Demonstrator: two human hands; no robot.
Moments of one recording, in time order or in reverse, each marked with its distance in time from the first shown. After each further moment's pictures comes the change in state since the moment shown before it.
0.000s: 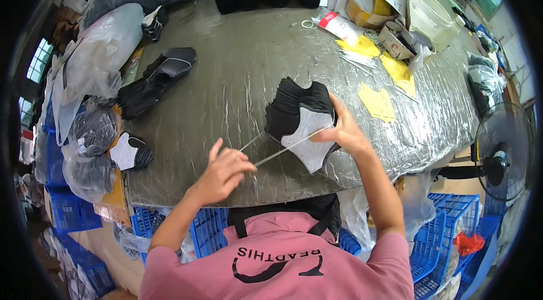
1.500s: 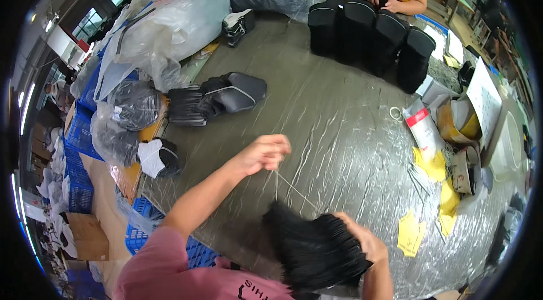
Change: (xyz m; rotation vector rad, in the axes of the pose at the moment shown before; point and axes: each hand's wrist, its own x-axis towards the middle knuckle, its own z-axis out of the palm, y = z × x) left_hand 0.115 -0.166 -0.032 -1.491 0.233 -0.647; right_hand 0.061 -0.009 -0.012 0.420 -0.674 0.284
